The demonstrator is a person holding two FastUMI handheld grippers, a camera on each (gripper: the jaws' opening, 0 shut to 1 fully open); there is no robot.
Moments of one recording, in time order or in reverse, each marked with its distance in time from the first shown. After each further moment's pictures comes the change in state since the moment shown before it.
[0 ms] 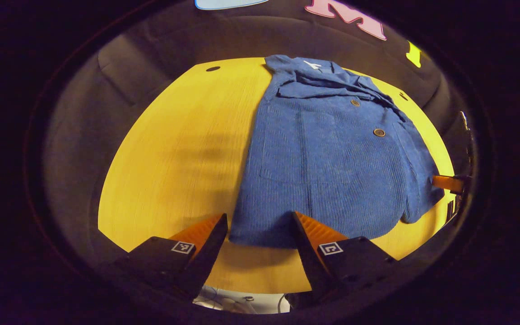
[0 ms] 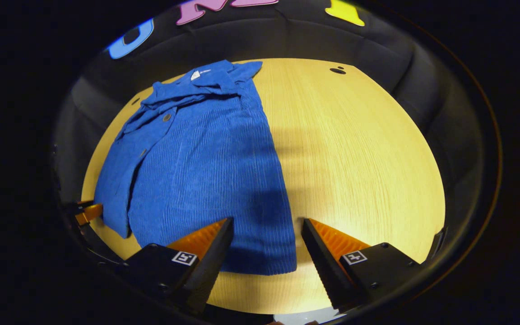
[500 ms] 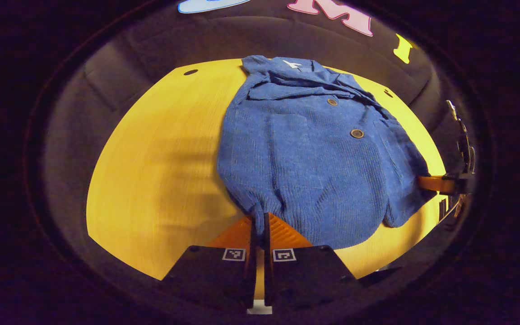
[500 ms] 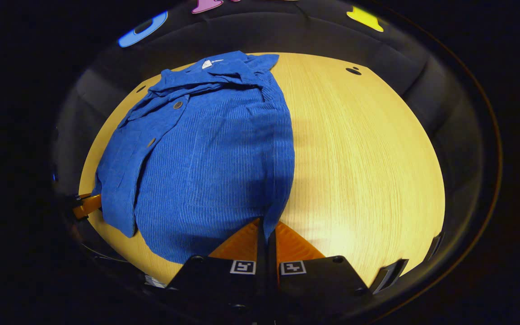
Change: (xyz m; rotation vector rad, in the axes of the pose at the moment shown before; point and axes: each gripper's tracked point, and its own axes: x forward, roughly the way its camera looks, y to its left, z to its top) left arm 0.002 -0.027 0.005 0.035 -0.013 -0.084; right arm 0.001 0.034 0.001 -0.046 0.030 0.061
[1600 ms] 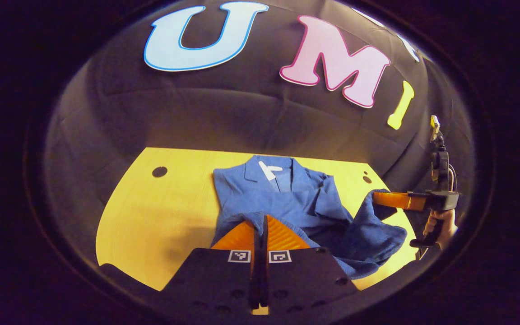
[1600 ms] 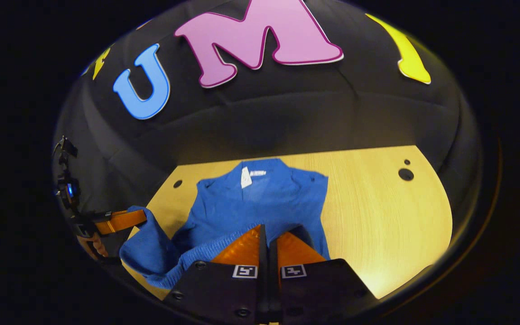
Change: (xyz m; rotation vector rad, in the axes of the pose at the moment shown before) left arm -0.034 -0.020 0.319 0.044 -0.458 -0.142; right arm -0.017 0.052 0.351 0.072 -0.467 0.234
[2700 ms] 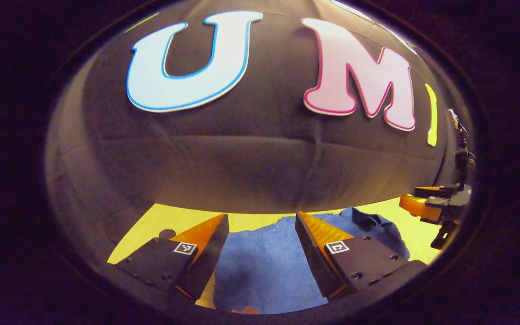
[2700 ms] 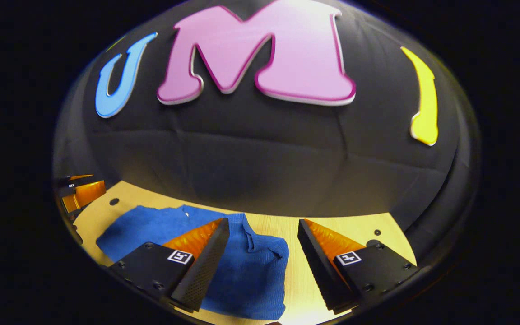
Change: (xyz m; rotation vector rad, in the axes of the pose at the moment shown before) left arm 0.048 0.011 0.088 0.114 -0.337 0.171; right arm 0.056 -0.052 0.095 -0.236 -0.326 -0.248
